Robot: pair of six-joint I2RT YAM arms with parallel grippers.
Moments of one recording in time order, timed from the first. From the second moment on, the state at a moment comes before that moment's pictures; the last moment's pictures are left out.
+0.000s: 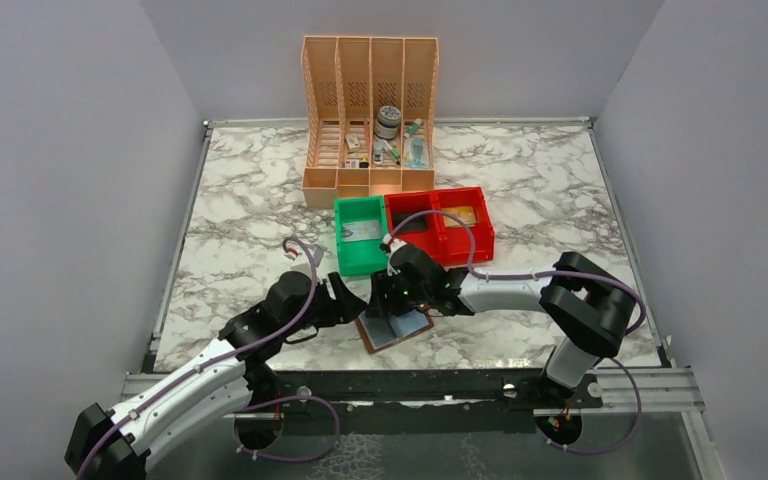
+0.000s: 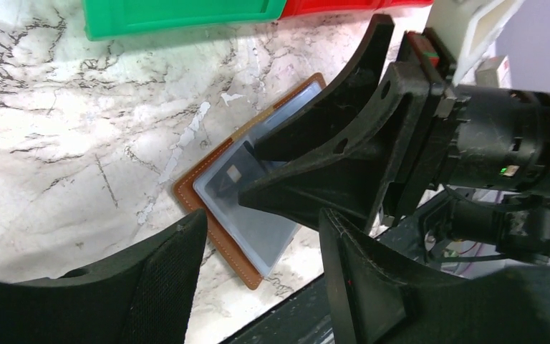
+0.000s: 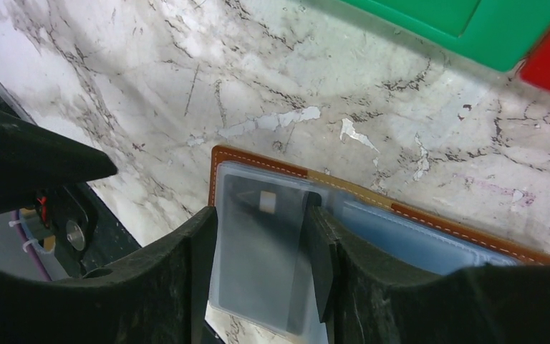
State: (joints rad) left arm -0.74 0.65 0.30 -0.22 0.04 -0.85; right arm 1.01 1.69 0.82 0.12 -0.14 0.65
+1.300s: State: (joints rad) left arm -0.74 0.47 0.33 -0.44 -0.18 -0.93; right arm 1.18 1.78 1.03 -0.23 0.25 0.50
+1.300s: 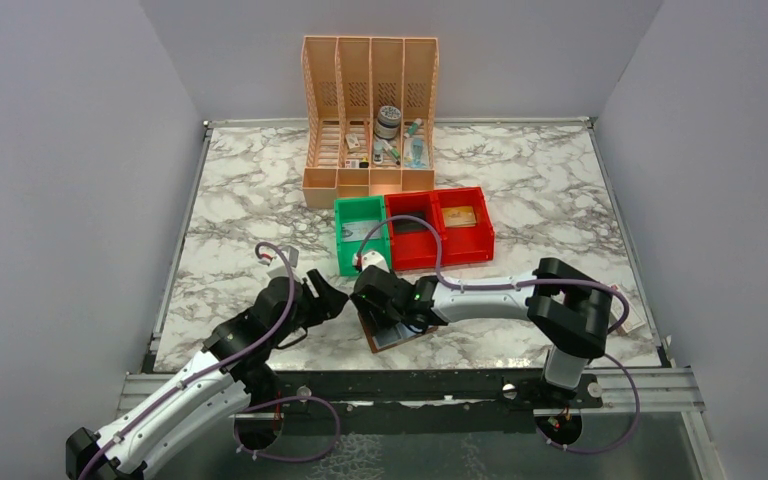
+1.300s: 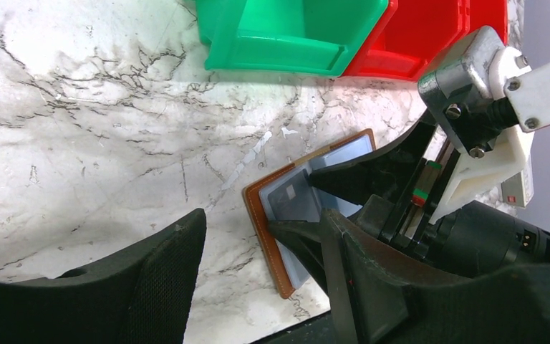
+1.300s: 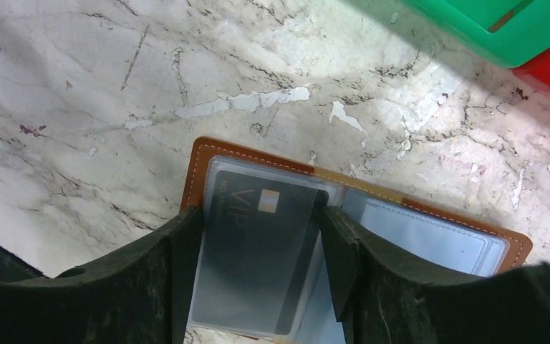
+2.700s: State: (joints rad) left arm -0.74 0.63 0.16 -0.06 0.28 -0.83; right arm 1.00 1.73 0.88 0.06 -0.17 0.60
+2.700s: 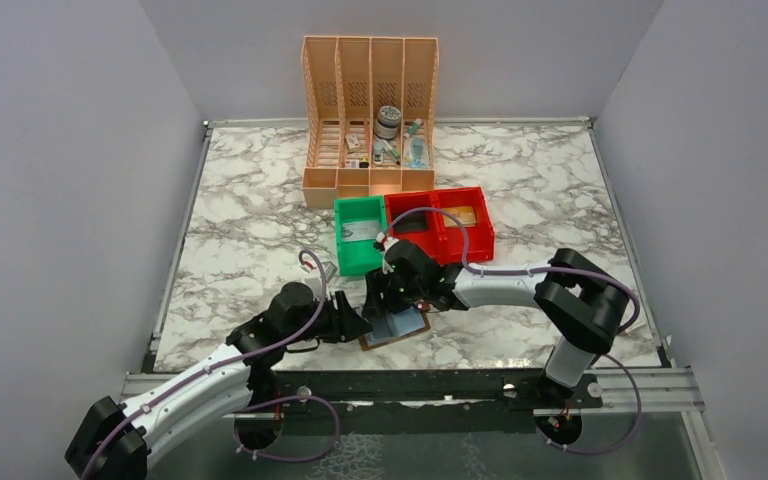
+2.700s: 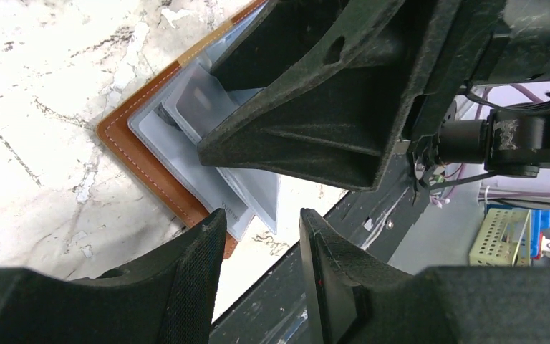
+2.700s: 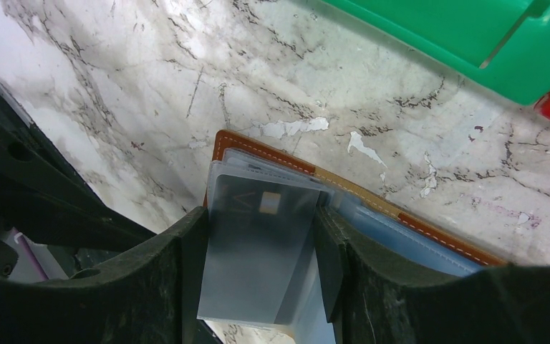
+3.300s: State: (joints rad) left arm -0.80 0.66 0.05 0.15 0.19 -0.99; right arm 1.00 1.73 0.87 0.08 -0.18 0.63
